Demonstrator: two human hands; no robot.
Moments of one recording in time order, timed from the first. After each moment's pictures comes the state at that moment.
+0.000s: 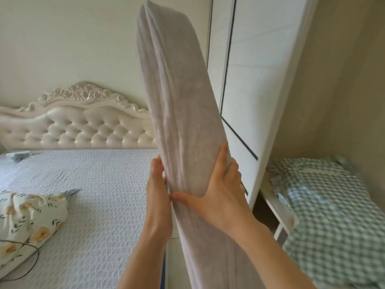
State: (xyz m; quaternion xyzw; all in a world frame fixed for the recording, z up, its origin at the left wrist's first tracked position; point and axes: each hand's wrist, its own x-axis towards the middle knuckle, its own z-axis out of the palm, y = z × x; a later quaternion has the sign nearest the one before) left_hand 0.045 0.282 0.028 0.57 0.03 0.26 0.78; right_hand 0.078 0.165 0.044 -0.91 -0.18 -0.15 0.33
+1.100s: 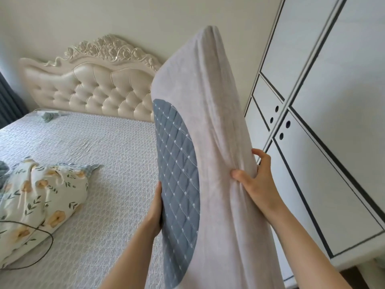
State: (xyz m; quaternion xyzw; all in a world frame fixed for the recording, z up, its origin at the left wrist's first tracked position) left_hand 0.306 0.554 -0.200 0.52 0.29 0.02 0.80; right_hand 0.384 0.321 -0.032 -0.78 -0.18 0.07 0.60
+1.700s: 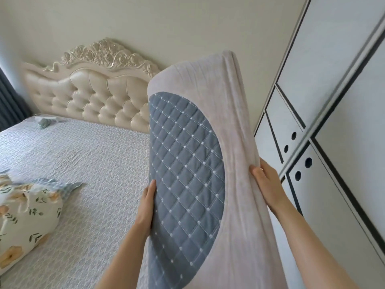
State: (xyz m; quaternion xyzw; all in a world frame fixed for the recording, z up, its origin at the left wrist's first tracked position) left_hand 0.532 0.589 -0.188 0.53 0.37 0.14 0.75; right_hand 0.706 0.337 -0.071 -0.79 -0.26 0.08 0.54
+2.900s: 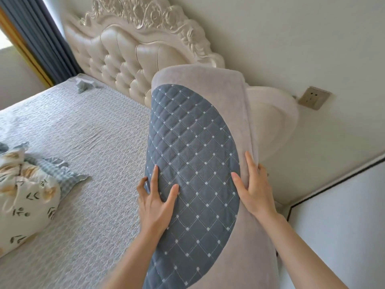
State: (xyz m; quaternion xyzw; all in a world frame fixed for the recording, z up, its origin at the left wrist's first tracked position) left_hand 0.859 0.773 -0.232 0.68 0.57 0.24 0.40; right_hand 1.101 0.665 -0.215 -0.83 -0.43 0.07 0.35
